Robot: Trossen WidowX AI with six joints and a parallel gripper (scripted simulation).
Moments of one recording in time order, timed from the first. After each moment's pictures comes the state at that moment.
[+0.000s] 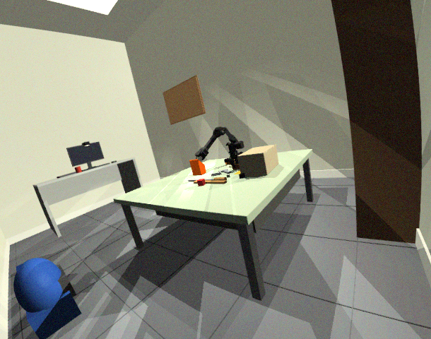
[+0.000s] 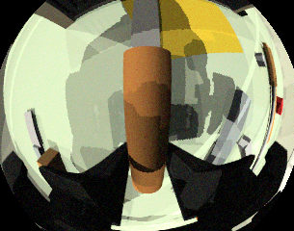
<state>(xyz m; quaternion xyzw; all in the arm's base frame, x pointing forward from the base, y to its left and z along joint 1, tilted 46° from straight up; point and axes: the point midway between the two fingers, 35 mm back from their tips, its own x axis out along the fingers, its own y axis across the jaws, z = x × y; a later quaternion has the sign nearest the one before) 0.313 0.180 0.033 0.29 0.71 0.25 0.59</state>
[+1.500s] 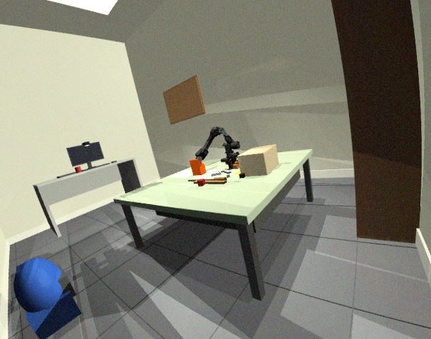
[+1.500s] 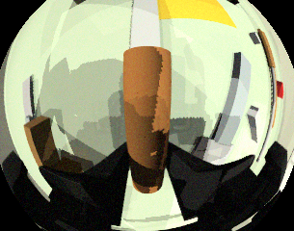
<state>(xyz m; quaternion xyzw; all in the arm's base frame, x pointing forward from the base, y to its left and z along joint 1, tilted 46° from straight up) 0.262 0.182 0.044 0.29 0.71 0.25 0.59</state>
